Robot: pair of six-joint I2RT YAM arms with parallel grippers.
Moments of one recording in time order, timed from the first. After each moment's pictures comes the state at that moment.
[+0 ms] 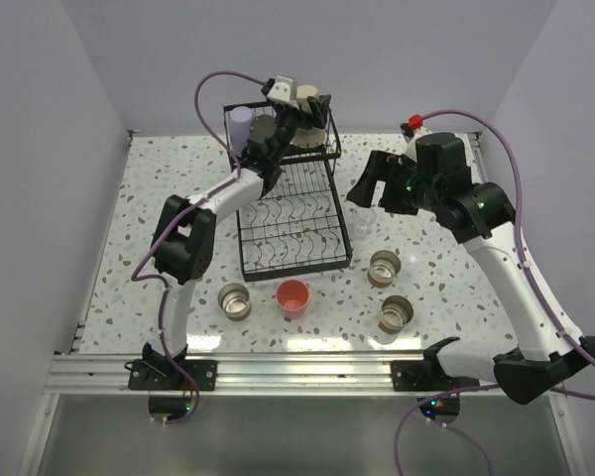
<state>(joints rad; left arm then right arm) -0.49 2.18 1.75 0.78 -0.03 -0.15 0.44 1.24 1.56 -0.92 -0.10 0.54</state>
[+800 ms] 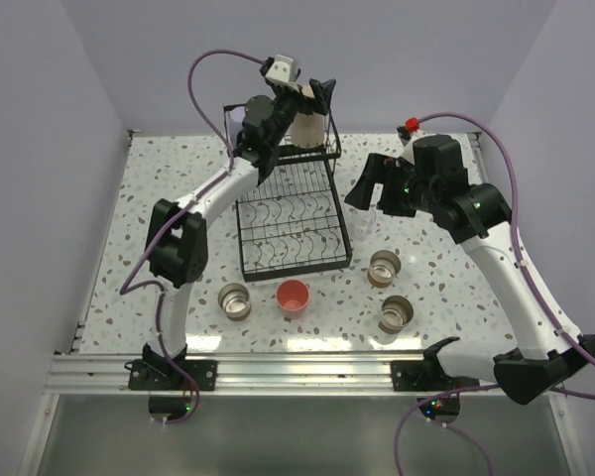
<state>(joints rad) -0.49 2.13 1.86 0.62 0.02 -0.15 0.44 1.24 1.53 -0.91 -0.12 0.54</state>
